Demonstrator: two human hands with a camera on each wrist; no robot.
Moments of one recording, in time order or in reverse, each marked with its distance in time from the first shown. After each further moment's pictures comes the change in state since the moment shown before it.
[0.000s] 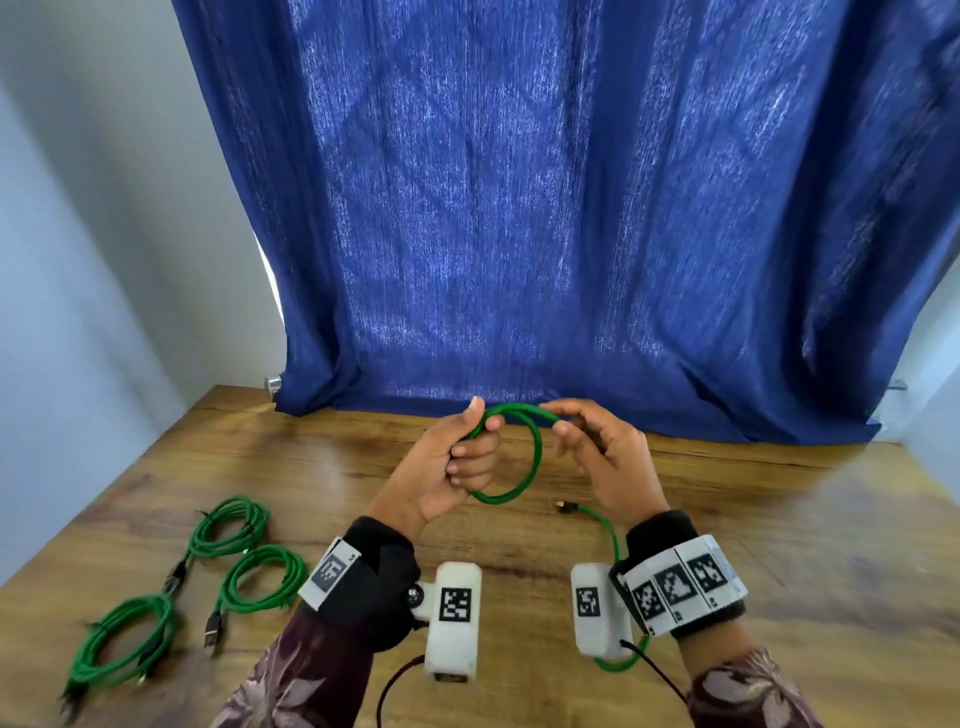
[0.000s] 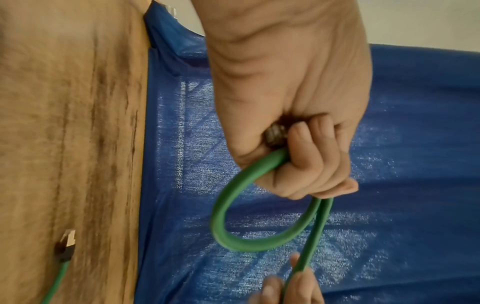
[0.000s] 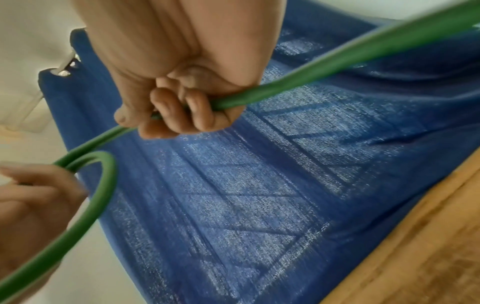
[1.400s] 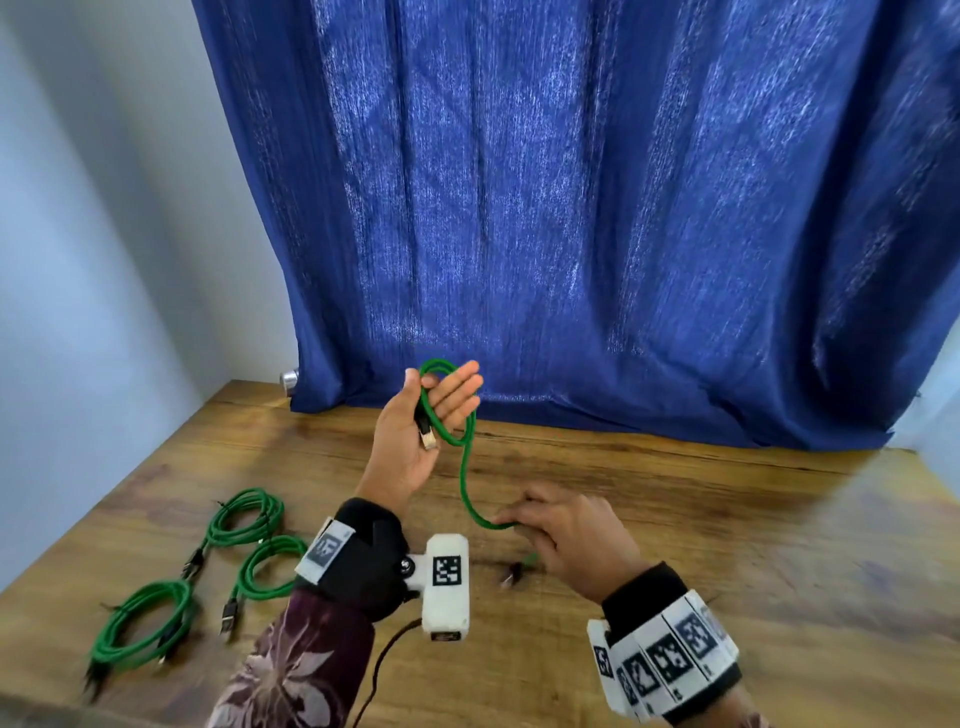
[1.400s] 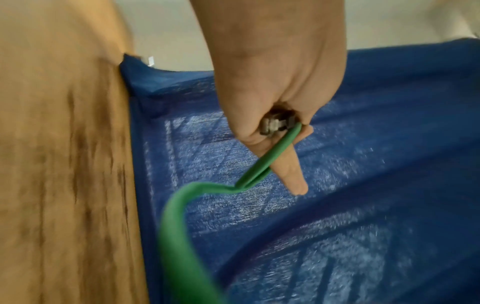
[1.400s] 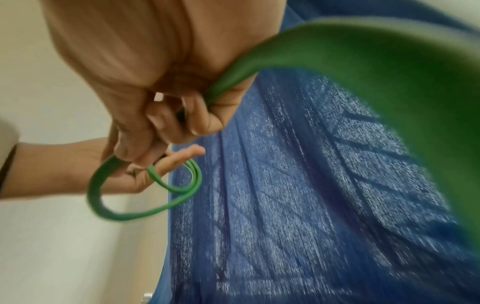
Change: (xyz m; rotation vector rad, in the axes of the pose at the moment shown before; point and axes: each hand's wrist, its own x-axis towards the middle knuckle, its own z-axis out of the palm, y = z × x) left_hand -0.006 0.020 -0.021 -0.121 0.340 0.442; right_hand -0.042 -0.023 0.035 -0.622 -0.450 -0.173
